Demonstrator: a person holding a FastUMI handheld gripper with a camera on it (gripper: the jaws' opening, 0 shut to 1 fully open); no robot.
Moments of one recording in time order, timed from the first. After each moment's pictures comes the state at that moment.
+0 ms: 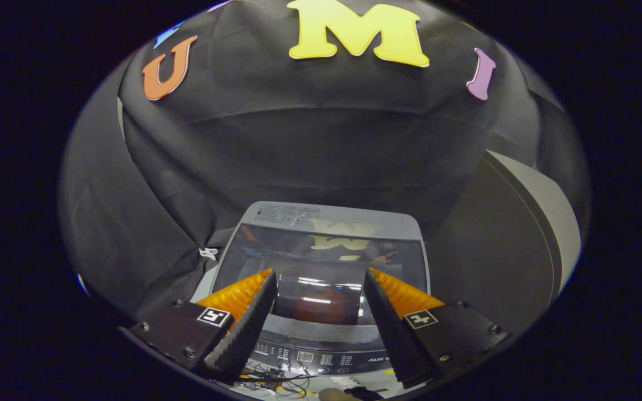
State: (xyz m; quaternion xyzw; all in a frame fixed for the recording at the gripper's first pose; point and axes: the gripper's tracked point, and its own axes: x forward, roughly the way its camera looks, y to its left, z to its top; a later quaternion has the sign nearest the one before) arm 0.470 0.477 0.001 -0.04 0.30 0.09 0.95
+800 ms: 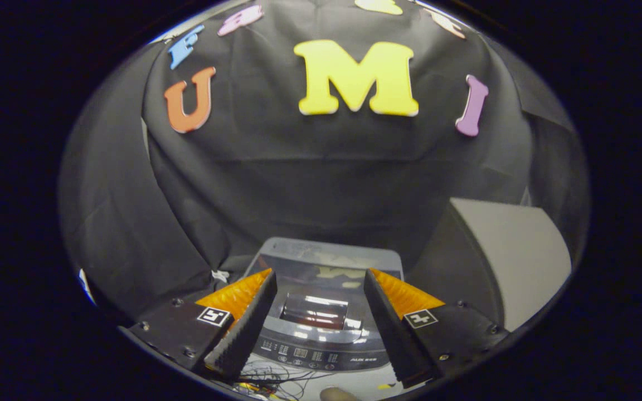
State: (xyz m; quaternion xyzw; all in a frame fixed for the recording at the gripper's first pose) arm 0.402 0.449 0.127 -0.03 0.16 0.15 0.98
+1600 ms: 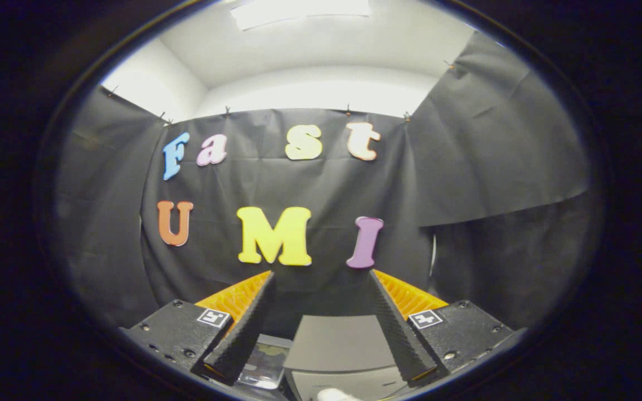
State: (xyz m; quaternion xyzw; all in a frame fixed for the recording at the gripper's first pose) arm 0.204 0.124 0.313 0.02 -0.14 0.06 0.99
